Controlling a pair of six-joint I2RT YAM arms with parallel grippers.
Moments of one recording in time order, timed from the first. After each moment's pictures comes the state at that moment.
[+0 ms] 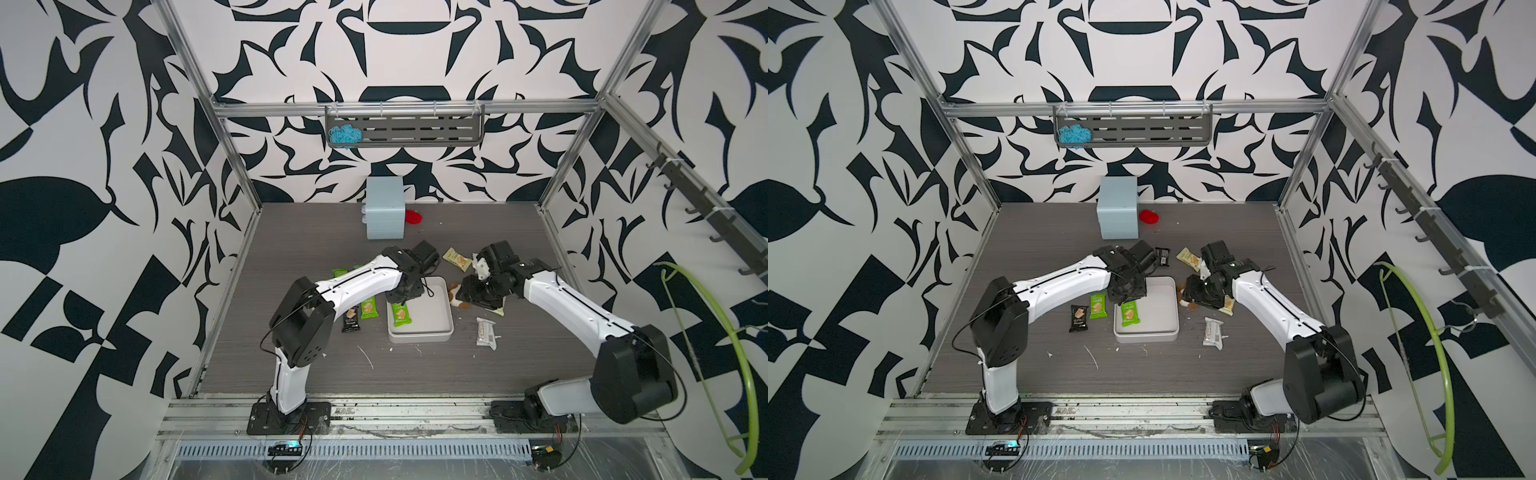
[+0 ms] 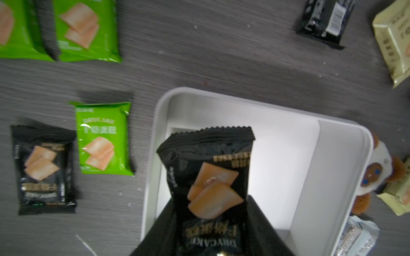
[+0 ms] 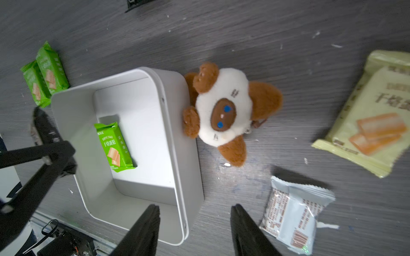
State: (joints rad) left arm -0.85 1.88 1.53 -0.96 -0.17 -1.03; right arm 0.34 1.42 1.00 -0.78 -0.29 0.54
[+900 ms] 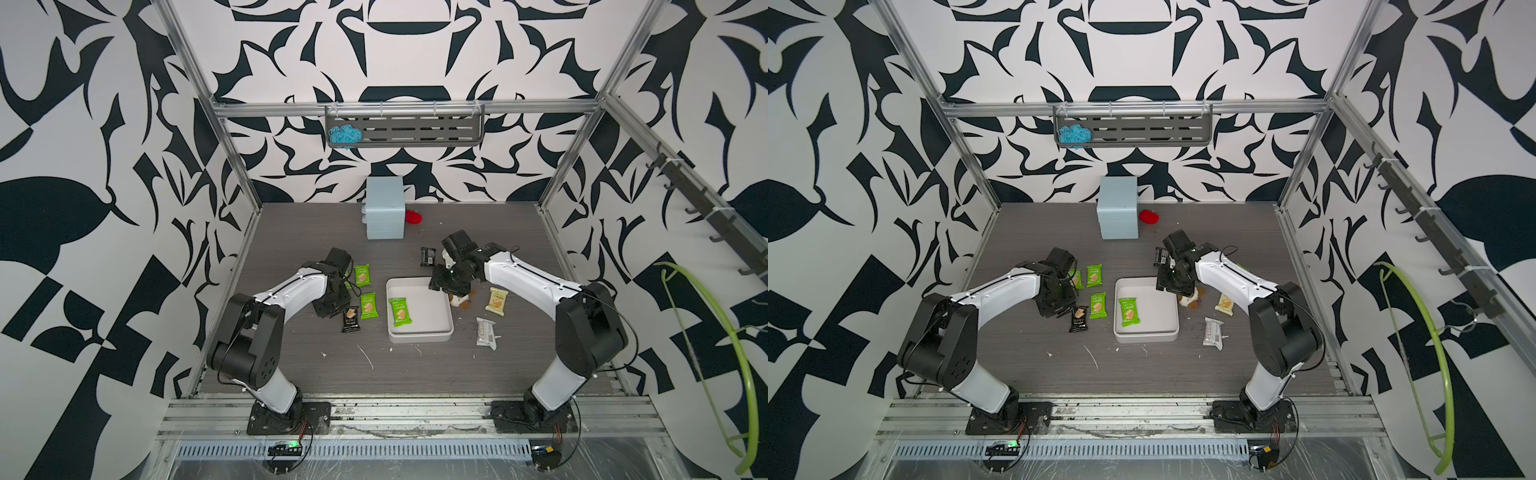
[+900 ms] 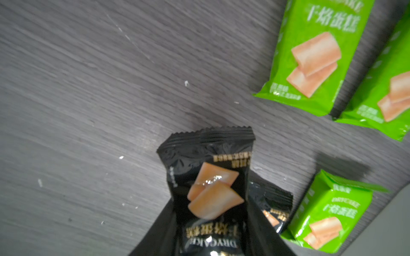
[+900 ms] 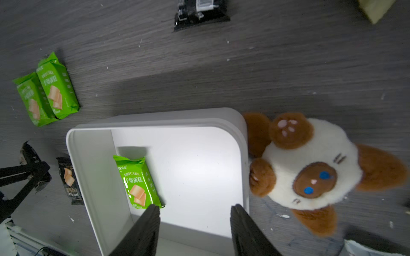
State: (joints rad) left arm -0.39 1.61 0.97 -0.75 -0.09 -0.79; right arm 0.50 1.69 1.24 -0.75 -0.18 0.65
